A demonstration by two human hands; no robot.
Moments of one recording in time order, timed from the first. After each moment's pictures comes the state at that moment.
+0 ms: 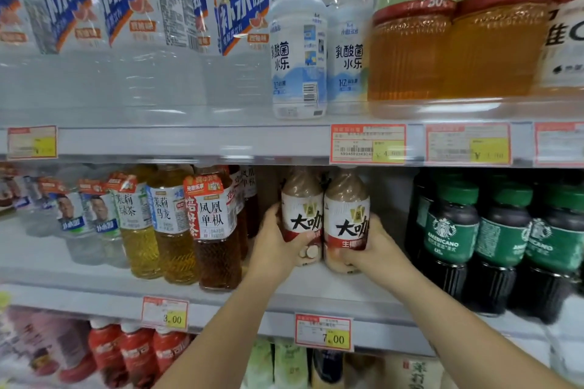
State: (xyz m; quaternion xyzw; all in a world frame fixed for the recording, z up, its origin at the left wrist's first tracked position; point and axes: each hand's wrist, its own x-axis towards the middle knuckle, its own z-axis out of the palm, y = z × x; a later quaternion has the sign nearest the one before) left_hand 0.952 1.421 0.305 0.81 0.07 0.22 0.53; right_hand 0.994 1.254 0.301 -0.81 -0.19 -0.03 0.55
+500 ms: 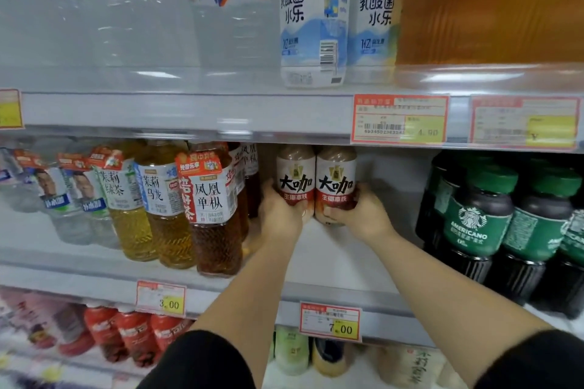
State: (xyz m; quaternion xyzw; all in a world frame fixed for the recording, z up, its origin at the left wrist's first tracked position) left_hand 0.994 1.421 0.310 0.79 0.20 0.25 0.52; right_hand 1.046 1.291 0.301 -0.84 -0.13 -0.08 0.52
